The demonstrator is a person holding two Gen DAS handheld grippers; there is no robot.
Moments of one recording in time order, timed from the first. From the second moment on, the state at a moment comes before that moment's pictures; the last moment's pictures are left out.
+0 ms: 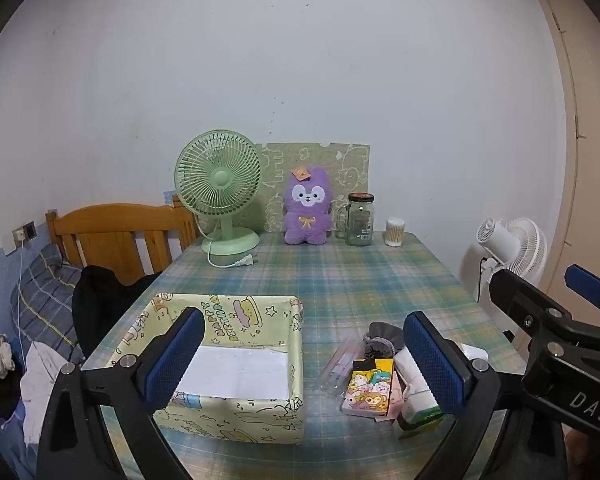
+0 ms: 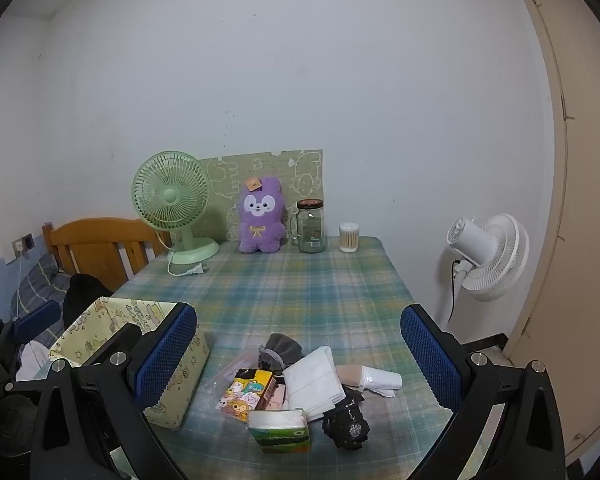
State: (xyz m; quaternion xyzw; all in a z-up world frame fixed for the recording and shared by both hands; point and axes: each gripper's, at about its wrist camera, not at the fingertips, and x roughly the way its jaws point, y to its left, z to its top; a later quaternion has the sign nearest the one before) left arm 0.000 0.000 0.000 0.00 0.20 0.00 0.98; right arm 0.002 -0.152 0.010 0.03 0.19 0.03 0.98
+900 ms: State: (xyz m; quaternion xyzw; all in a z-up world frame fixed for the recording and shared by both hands) left arm -0.003 -0.005 0.002 -0.01 0.19 -0.01 0.98; right arm -0.001 -0.156 0.015 0.03 0.18 0.03 0.98
